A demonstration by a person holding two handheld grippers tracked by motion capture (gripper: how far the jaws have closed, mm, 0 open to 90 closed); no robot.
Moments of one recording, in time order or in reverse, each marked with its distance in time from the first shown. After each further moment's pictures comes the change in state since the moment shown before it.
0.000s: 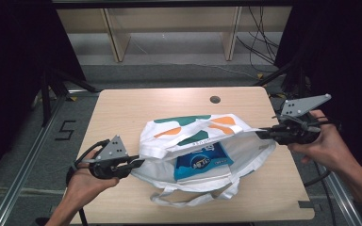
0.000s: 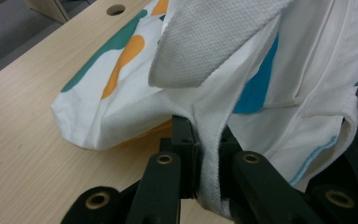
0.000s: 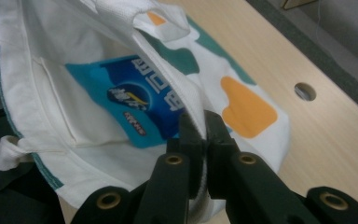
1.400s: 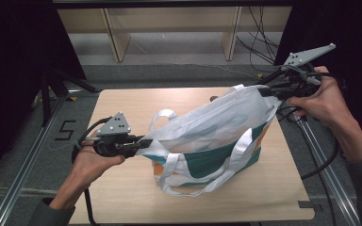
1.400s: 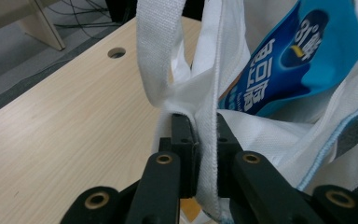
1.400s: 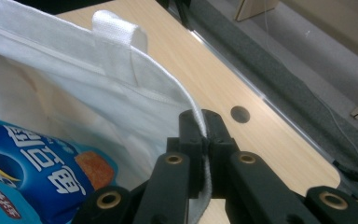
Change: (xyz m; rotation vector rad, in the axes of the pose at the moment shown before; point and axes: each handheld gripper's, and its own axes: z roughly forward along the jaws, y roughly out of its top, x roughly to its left) left arm 0.020 0.040 0.010 -0.070 -0.021 -0.025; right arm -0.067 0.058 -0.008 -0.027 -0.131 0.065
